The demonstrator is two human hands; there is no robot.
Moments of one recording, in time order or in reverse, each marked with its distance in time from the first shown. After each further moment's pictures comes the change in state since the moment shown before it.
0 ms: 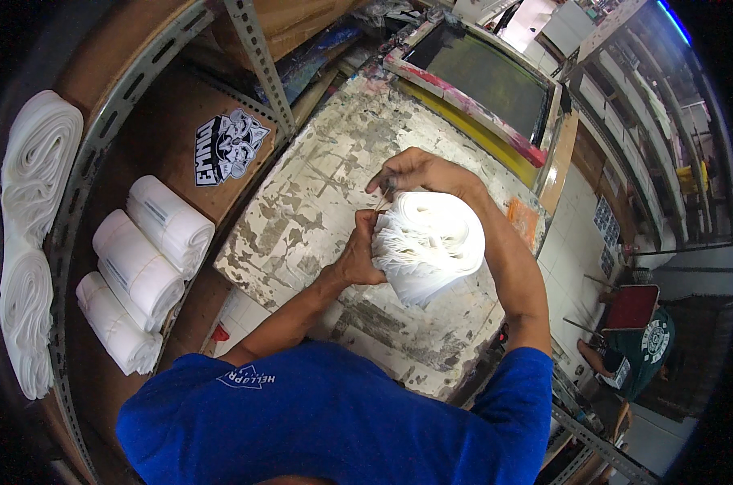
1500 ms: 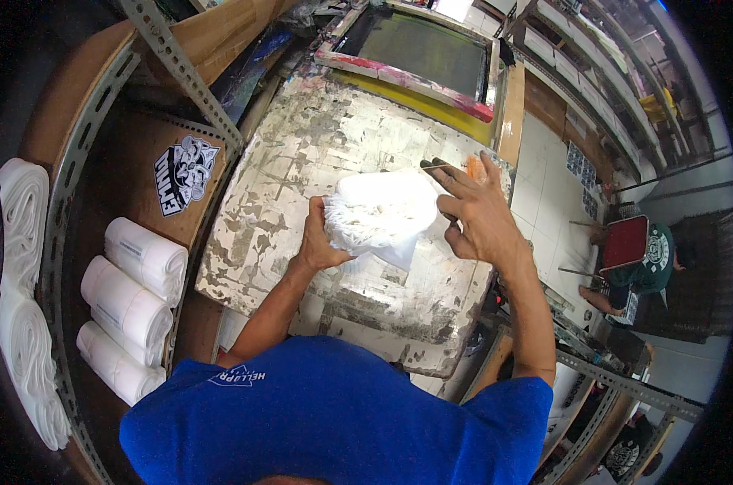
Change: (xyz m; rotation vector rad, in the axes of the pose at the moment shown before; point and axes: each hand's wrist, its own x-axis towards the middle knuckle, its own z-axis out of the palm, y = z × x) left_hand 0.010 0.017 -0.009 0.066 0.023 0.013; right_hand -0.176 -0.069 0.100 -1.465 0.558 0.266
